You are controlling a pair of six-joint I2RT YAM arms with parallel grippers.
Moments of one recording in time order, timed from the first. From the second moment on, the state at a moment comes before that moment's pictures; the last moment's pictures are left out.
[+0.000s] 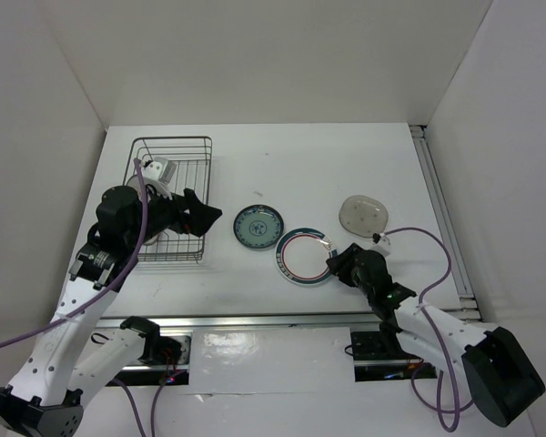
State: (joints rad) left arm -0.29 0.79 0.92 -0.39 0.35 -0.30; right arm 0.52 0.83 0.07 0.18 0.20 0.97
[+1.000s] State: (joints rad) left arm -0.29 0.80 0.92 -0.38 0.38 -0.30; right arm 0.52 0.91 0.07 0.22 0.23 1.13
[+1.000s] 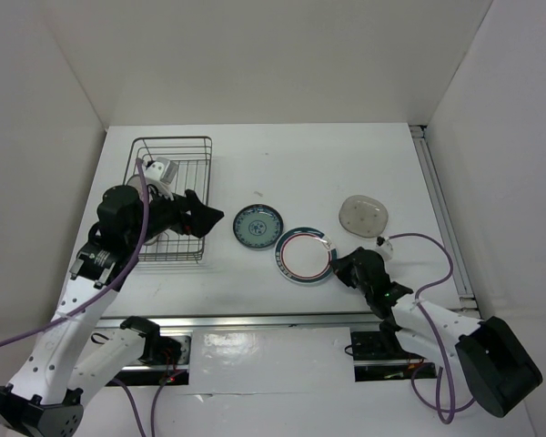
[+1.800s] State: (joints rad) left arm -0.29 0.89 0.92 -0.38 0.44 -0.30; right arm 0.52 0.49 0.10 -0.12 0.27 1.15
